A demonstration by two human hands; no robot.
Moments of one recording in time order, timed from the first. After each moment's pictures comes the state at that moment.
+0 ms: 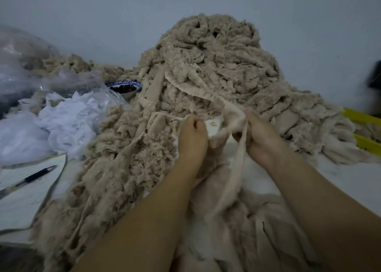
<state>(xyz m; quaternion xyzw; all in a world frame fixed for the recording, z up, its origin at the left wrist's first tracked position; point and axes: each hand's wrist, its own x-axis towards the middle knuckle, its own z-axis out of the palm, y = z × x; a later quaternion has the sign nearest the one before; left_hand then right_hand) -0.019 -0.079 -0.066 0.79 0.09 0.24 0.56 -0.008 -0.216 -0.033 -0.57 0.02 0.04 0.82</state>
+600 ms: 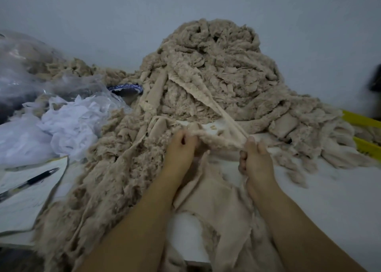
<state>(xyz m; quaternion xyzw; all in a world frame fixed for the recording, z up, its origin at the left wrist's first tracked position) -0.043 -0.052 -0.090 0.72 0.08 0.17 0.67 -0.039 -0.217 -0.084 -0.63 0.11 -0.09 0.77</state>
